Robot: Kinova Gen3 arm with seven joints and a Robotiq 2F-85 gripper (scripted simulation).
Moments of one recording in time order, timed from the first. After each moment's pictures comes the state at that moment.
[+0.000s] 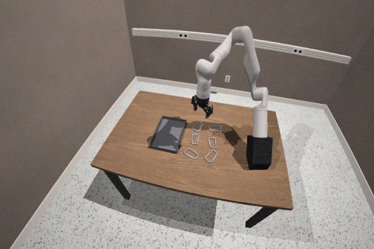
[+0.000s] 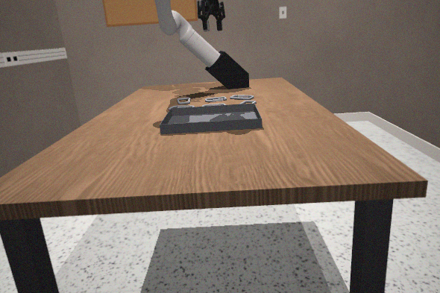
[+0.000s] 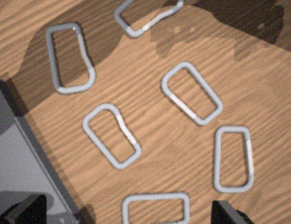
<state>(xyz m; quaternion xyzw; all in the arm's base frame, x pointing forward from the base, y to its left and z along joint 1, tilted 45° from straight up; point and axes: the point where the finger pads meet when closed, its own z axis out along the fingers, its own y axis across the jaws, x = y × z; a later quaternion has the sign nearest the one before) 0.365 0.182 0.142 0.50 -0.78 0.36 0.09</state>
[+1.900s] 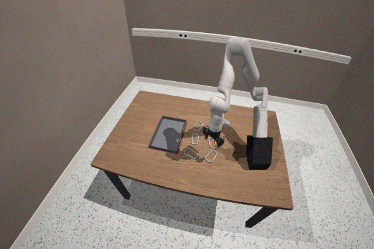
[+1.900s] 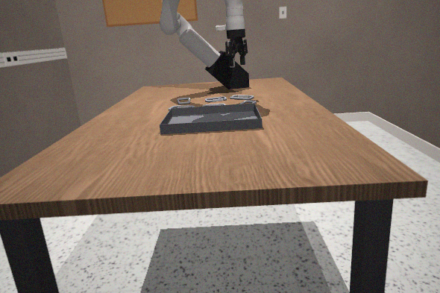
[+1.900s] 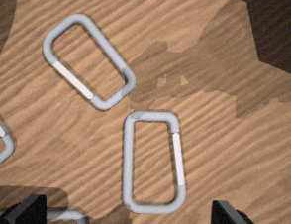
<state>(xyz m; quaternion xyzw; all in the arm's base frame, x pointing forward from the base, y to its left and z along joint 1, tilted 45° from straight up) 0.299 0.132 -0.035 0.51 -0.78 0.36 0.10</state>
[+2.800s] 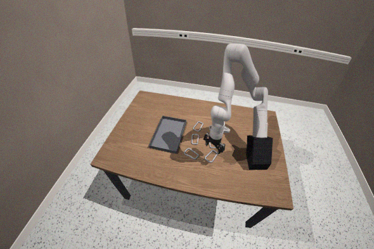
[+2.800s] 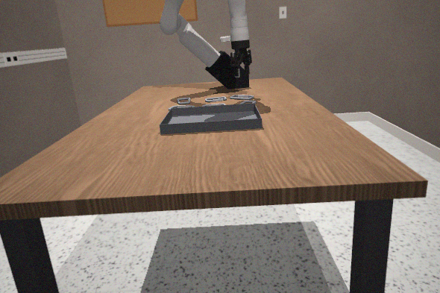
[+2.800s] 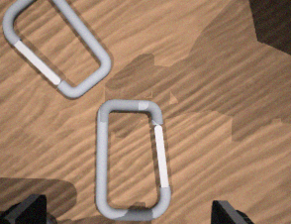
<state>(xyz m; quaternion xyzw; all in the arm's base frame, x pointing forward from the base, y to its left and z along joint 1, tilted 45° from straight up) 0.295 0.114 -0.080 0.51 -0.78 0.36 0.09</state>
